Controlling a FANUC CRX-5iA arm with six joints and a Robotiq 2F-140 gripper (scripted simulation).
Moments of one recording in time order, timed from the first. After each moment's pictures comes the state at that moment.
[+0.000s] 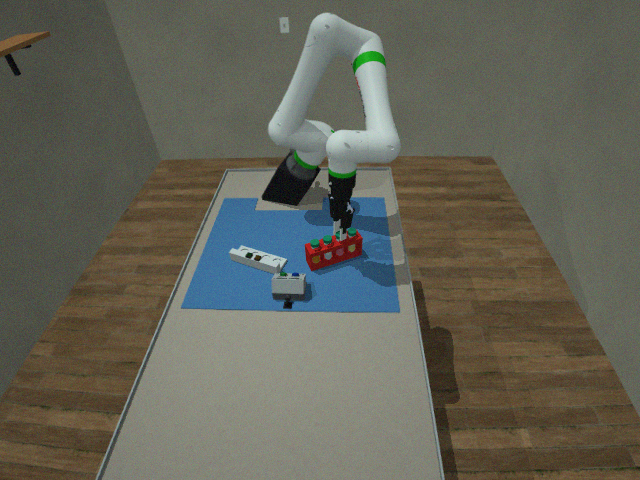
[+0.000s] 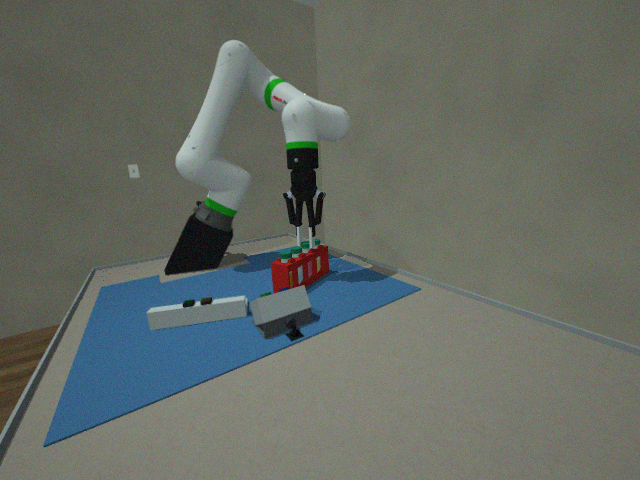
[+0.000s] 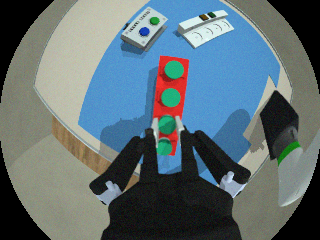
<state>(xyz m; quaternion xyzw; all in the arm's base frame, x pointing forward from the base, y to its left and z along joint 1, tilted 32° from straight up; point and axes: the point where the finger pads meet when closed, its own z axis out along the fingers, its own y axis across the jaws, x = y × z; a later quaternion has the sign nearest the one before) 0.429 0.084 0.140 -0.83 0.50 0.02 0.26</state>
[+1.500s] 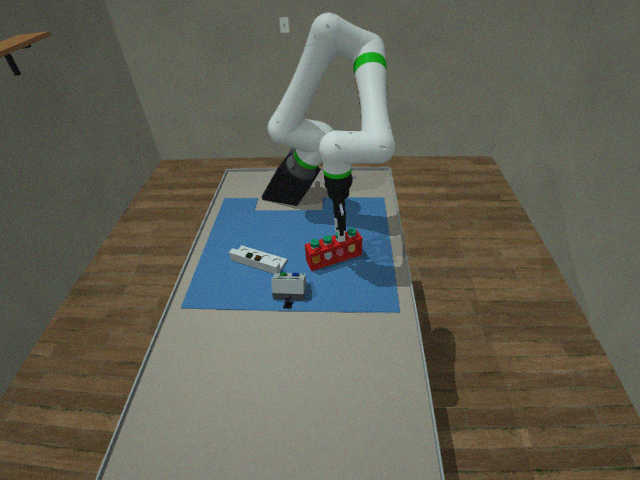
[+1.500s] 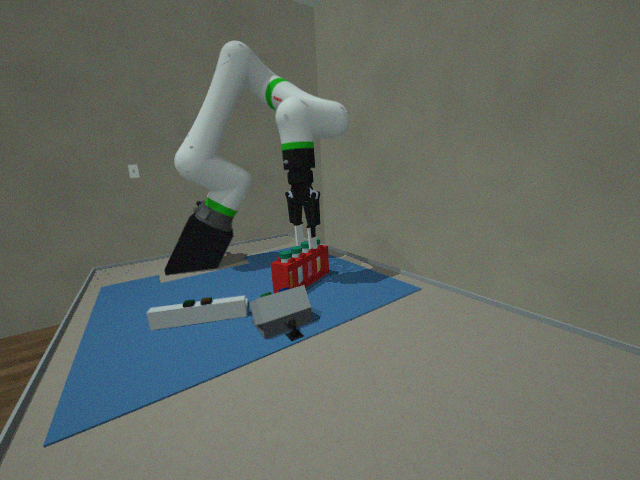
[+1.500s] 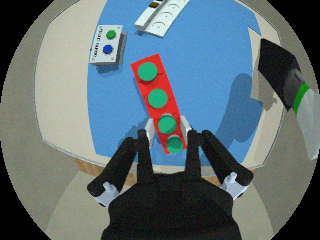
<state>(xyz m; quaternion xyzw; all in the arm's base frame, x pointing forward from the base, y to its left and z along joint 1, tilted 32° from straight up) 0.429 0.084 0.140 -0.69 0.66 0.10 0.27</state>
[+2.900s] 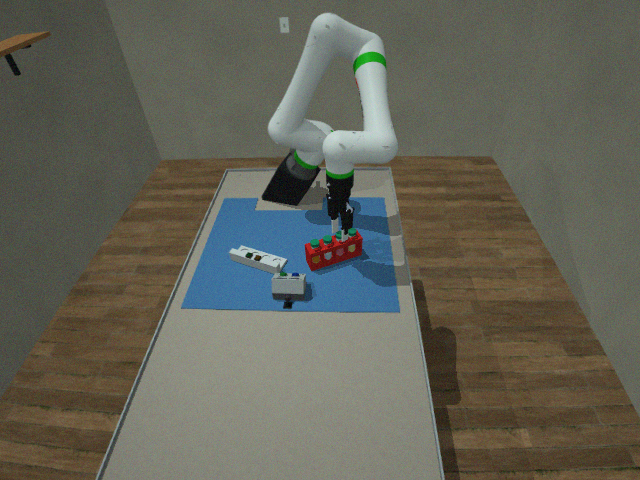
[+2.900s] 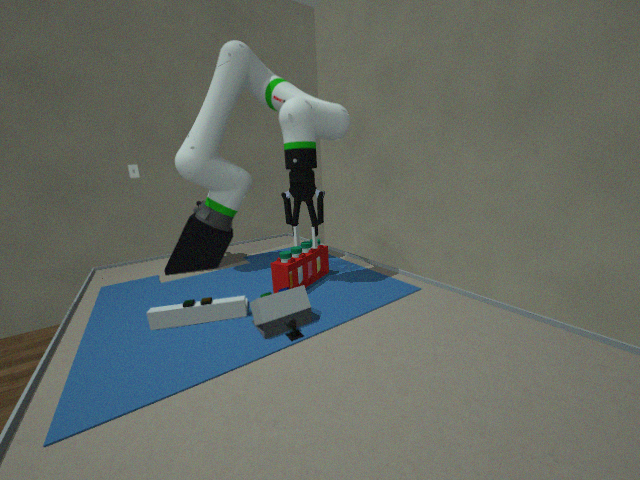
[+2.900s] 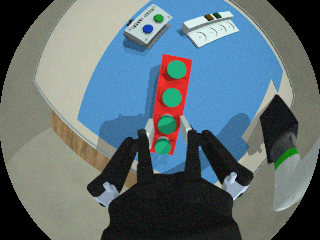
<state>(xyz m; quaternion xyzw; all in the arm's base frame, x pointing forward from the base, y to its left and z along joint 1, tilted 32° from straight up) 0.429 0.084 0.140 -0.83 0.48 0.02 0.27</state>
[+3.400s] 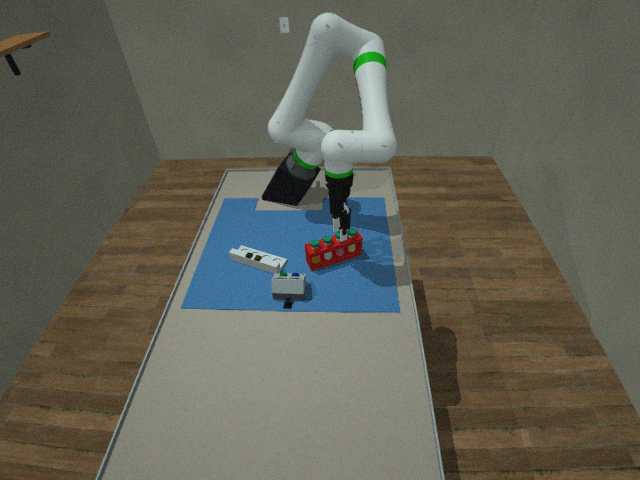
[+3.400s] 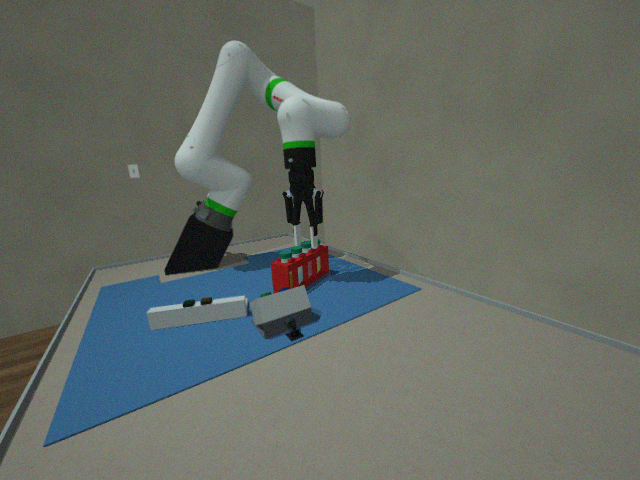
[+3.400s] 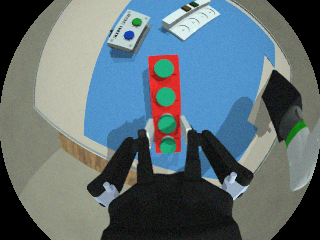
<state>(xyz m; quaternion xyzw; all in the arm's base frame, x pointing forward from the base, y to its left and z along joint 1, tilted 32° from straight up) 0.429 0.083 0.142 -0.78 0.56 0.06 0.27</state>
